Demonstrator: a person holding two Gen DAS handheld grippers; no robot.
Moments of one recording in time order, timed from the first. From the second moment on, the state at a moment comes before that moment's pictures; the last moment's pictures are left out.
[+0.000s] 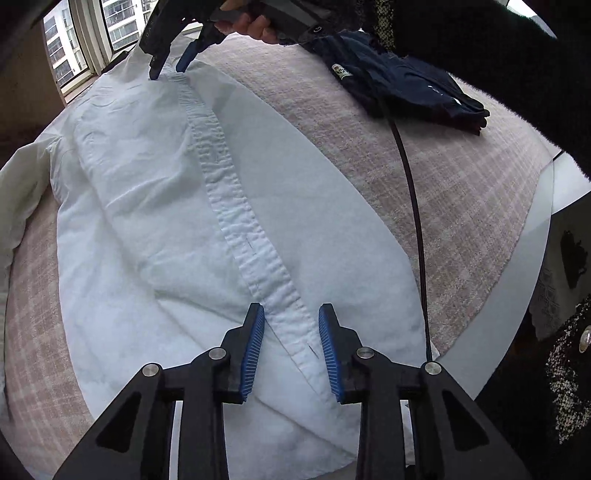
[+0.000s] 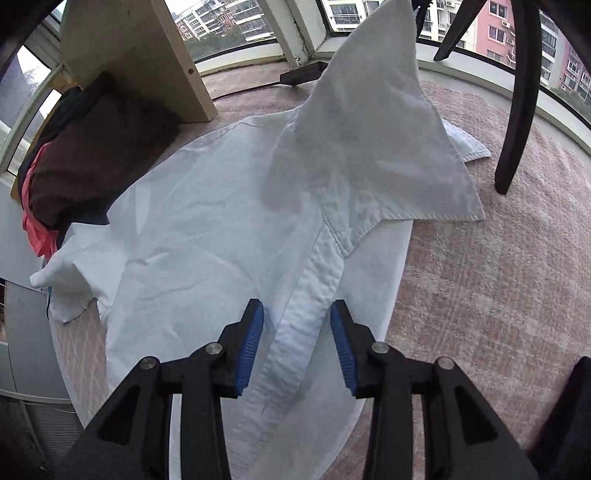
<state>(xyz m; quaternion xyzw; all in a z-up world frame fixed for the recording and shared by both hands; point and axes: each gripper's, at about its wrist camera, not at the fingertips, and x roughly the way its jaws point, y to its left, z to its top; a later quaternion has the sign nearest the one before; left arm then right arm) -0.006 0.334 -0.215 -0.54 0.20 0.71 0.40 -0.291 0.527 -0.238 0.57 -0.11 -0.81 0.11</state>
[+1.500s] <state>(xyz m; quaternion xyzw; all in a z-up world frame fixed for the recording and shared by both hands) -0.009 0.305 -0.161 -0.53 0.14 0.71 0.45 -0.091 0.554 -0.187 0.52 -0.14 -0.82 0.19</state>
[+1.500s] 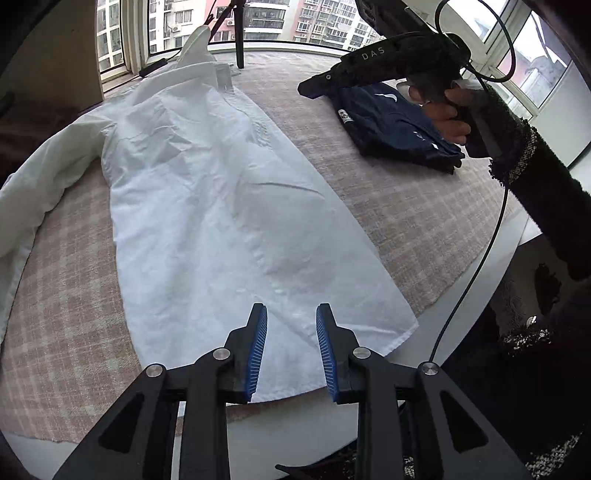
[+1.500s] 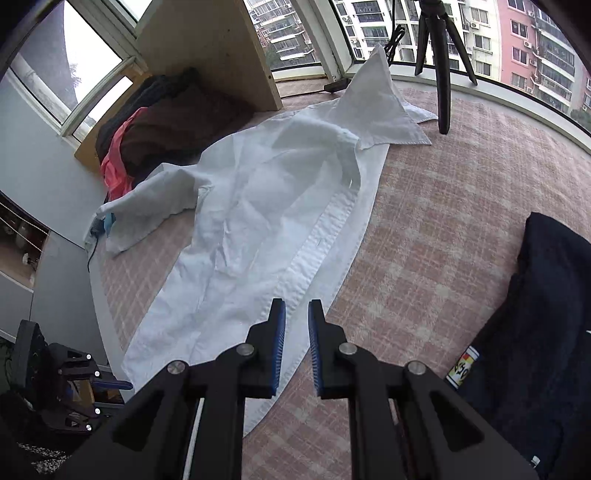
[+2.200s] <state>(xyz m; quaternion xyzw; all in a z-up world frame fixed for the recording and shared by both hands) -0.056 0.299 -0.176 -0.57 -0.04 0.66 0.48 -0.035 0.527 -0.193 0.50 -0.21 -0.81 0.22</state>
